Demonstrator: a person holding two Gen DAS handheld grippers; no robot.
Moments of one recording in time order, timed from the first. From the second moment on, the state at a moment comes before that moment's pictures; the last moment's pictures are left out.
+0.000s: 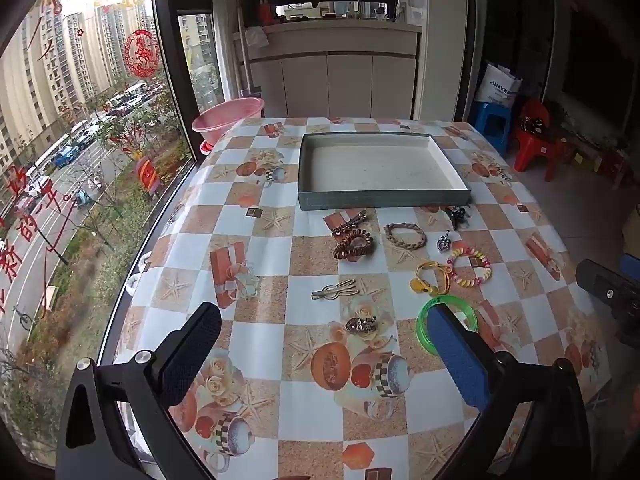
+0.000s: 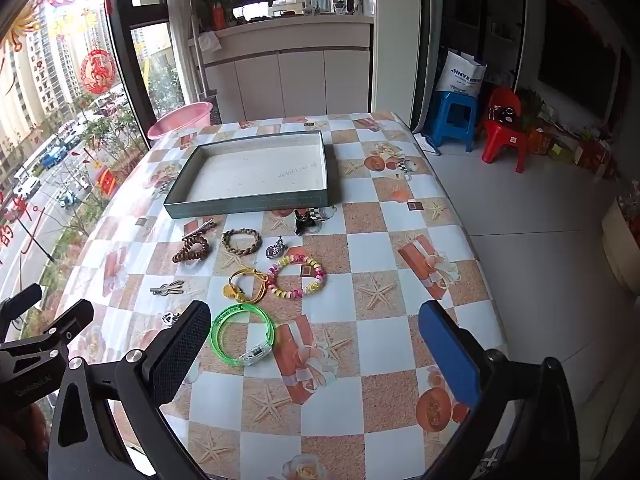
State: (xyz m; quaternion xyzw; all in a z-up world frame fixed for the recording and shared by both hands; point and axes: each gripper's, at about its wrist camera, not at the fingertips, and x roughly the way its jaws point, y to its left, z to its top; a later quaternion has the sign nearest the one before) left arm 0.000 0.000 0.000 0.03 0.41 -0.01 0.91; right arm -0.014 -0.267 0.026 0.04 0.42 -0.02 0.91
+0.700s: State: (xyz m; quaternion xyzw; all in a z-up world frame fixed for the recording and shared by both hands) left arm 0.003 0.006 0.001 0.02 0.41 -0.01 0.91; right arm -0.012 -0.263 0.029 0.04 0.42 -0.02 0.91
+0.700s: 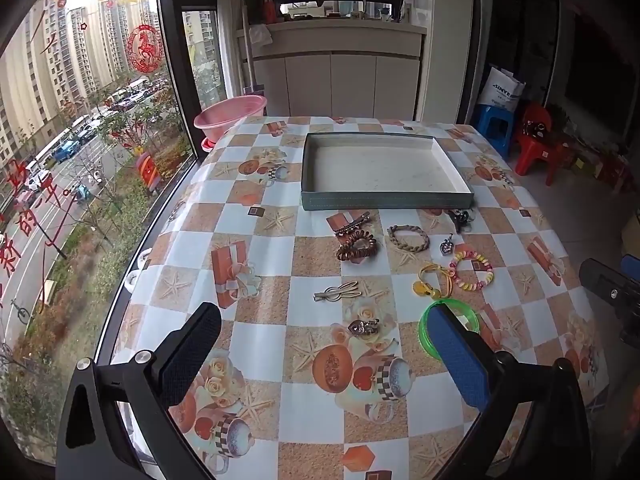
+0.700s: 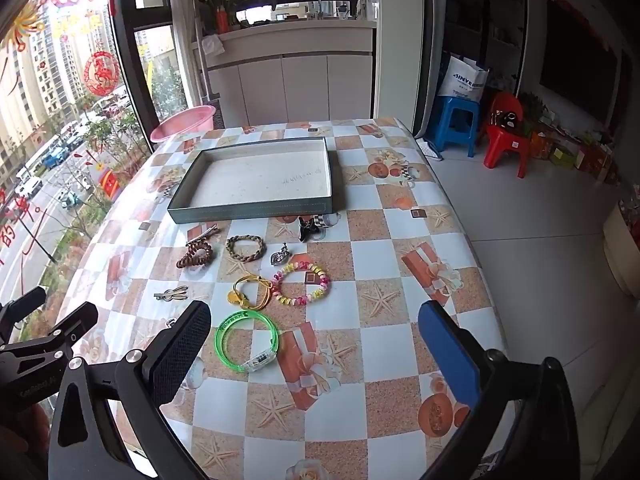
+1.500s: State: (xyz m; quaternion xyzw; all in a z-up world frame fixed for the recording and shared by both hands) left arm 0.004 0.008 0.000 0.02 0.41 -0.01 0.91; right arm -0.011 -0.262 0.030 0.04 0.42 -0.02 0.91
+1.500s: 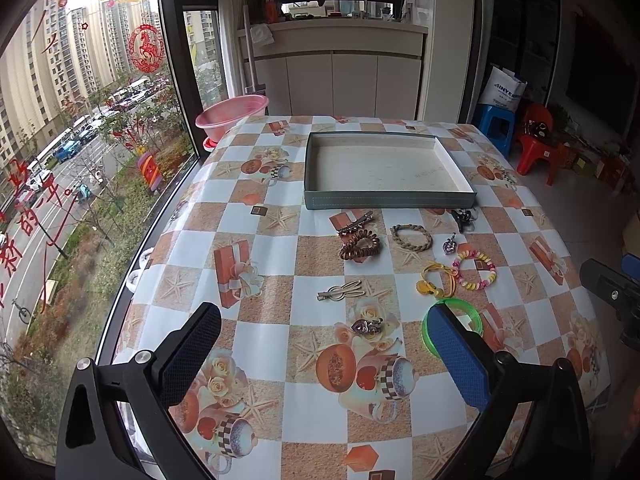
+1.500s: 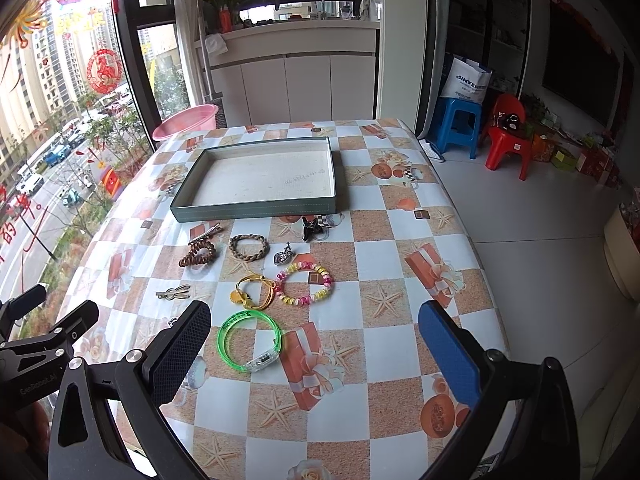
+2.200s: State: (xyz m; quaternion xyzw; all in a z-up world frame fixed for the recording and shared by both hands) left arm 0.004 0.008 -0.001 0.02 0.41 -0.01 0.91; right arm -0.011 -0.262 0.030 0.04 0.42 -0.02 0.91
